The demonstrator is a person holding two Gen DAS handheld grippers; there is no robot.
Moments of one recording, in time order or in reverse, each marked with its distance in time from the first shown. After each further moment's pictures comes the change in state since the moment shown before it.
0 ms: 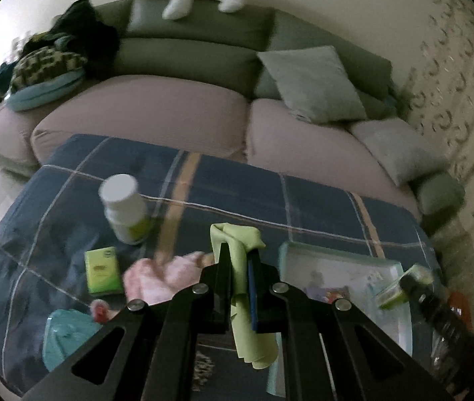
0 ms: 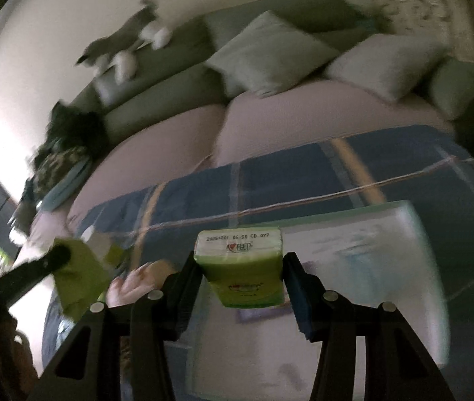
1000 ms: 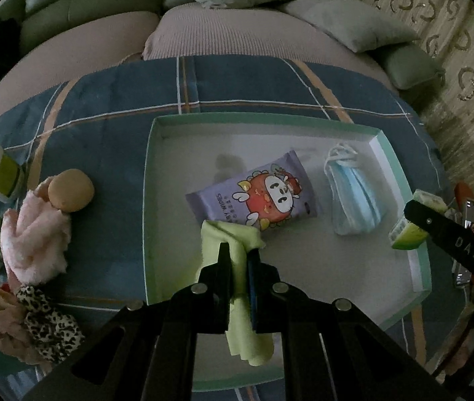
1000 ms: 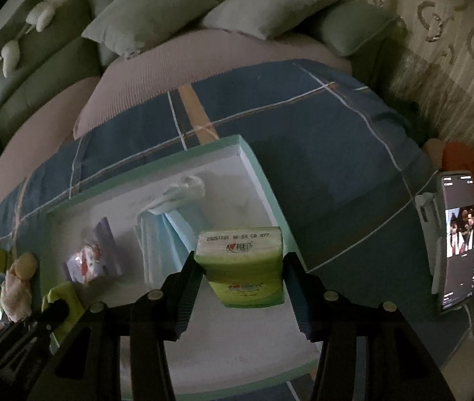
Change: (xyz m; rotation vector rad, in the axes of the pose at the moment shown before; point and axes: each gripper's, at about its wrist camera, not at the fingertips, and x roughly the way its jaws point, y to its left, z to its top) left arm 0.106 -0.119 -0.091 0.263 0.363 -0.083; right arm 0.038 -0.113 -0.018 0.113 0.227 -0.360
